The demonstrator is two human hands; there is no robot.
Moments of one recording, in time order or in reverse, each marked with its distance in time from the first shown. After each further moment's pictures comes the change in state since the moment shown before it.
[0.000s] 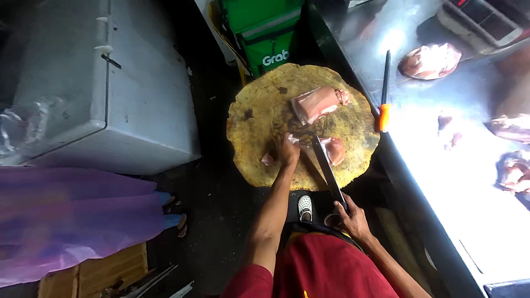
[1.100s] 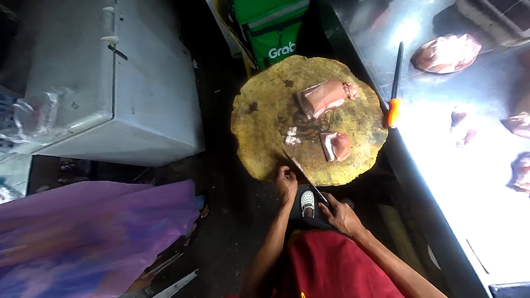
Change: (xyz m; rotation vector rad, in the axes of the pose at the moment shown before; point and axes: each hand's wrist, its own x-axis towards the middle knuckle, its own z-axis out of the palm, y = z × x) left_hand -0.123 -0.074 -0.004 -0.227 0.079 -0.136; right_hand 0.000 -0.055 0.006 -0.243 -0.413 -0.030
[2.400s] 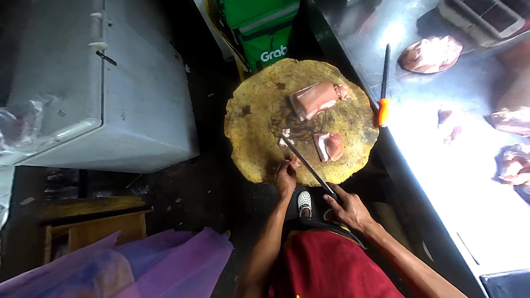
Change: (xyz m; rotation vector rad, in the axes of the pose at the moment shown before) left_hand 0.021 -0.001 0.018 0.139 -0.029 0.289; right_hand -0.006 0.000 -0.047 0.044 0.158 -0.117
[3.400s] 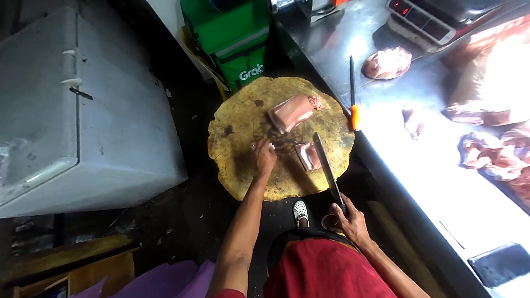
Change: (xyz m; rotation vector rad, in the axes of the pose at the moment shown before) left_hand 0.125 0.045 -0.024 0.306 -0.077 0.260; right_hand -0.037 0.048 0.033 0.182 0.488 0.183
